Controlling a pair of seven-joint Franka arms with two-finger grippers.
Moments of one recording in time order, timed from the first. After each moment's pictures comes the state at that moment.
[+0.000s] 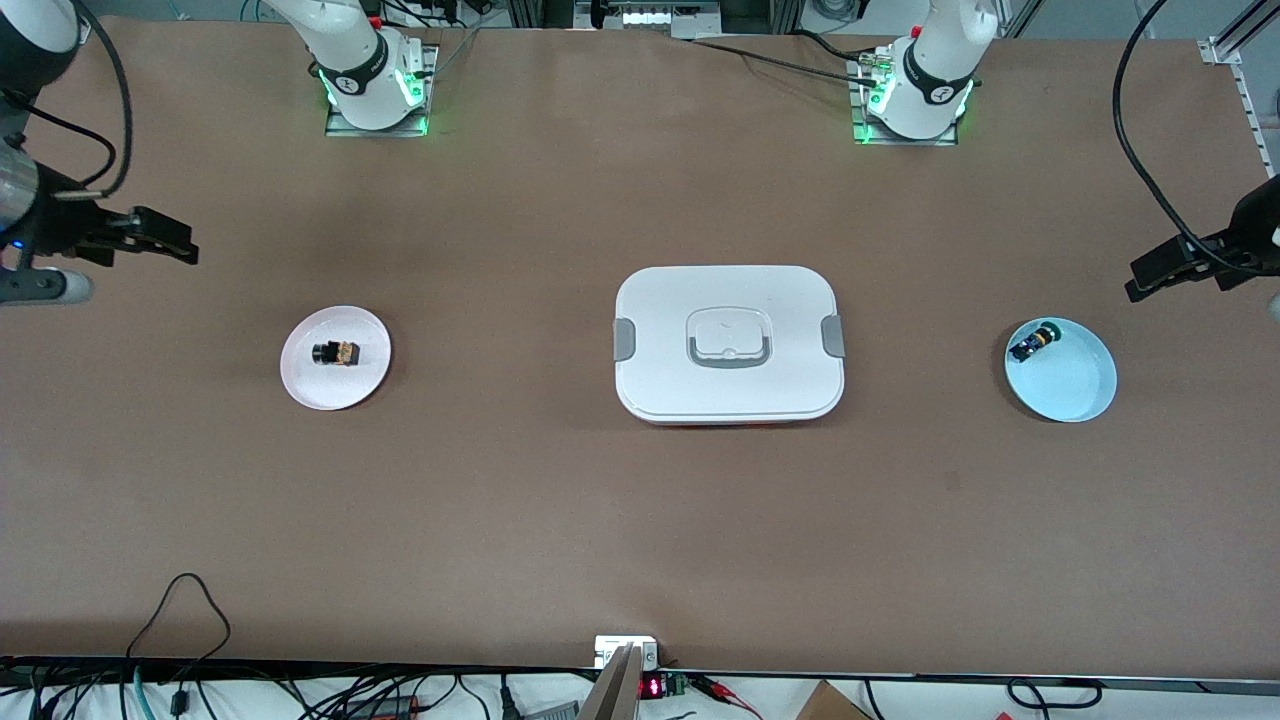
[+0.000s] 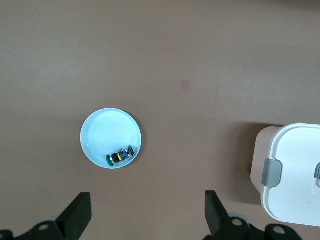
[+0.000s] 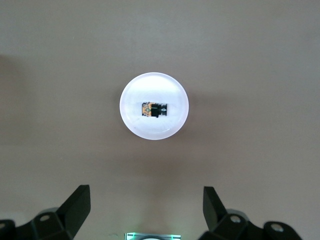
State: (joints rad) left arm -0.05 0.10 0.10 -1.49 0.01 1.60 -0.09; right arm 0.05 0.12 -0.04 -1.55 0.00 1.51 -0.04
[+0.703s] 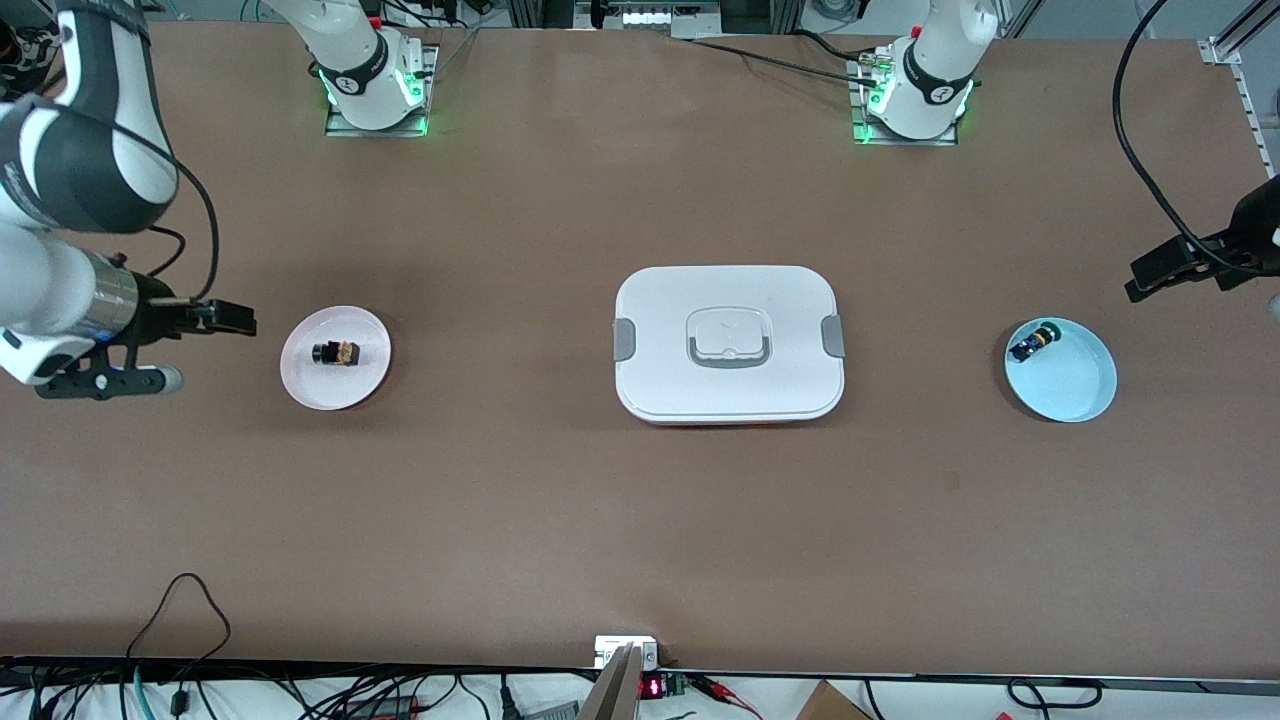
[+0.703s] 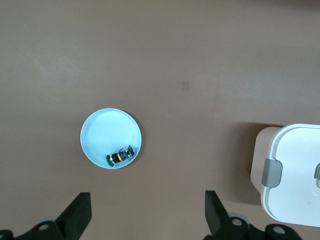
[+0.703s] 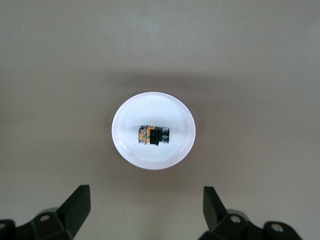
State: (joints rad) left arm -0.05 0.10 0.10 -1.49 0.01 1.60 -0.09; right arm 0.05 0.32 -0.04 -1.55 -0.01 1.68 -0.04
